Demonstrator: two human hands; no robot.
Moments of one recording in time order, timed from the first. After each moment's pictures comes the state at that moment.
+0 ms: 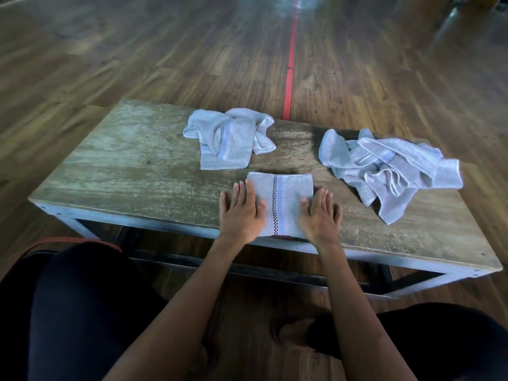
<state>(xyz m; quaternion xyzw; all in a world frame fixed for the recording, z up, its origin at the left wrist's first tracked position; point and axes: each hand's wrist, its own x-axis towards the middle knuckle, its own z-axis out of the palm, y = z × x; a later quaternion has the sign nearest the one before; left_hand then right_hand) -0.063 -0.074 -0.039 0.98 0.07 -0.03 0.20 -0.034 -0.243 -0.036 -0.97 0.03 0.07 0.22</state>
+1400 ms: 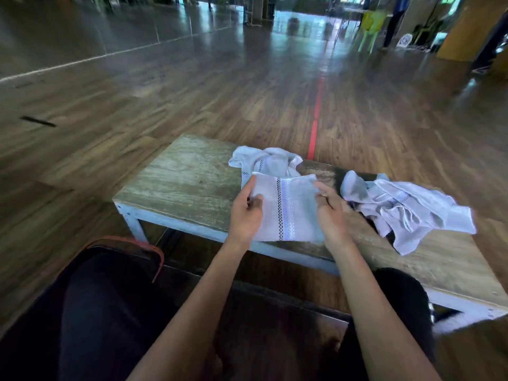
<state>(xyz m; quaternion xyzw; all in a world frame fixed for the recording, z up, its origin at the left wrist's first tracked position) -0.131 -0.029 0.057 0.69 0.16 0.21 0.68 -0.072 -0.182 0.066 -0.77 -0.06 -0.05 0.63</state>
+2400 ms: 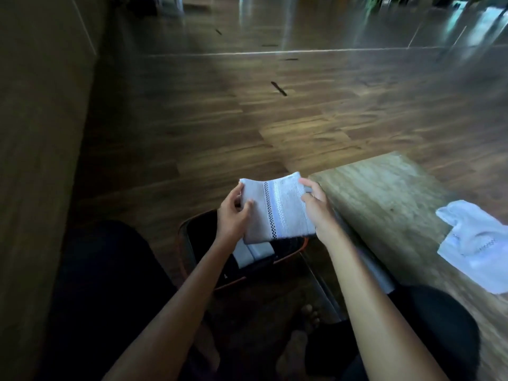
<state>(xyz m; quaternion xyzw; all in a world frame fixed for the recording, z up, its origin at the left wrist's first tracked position) -0.369 0.190 0.005 0.56 0.50 0.44 0.49 -0.194 0.147 0.036 -0.72 -0.37 0.34 0.48</state>
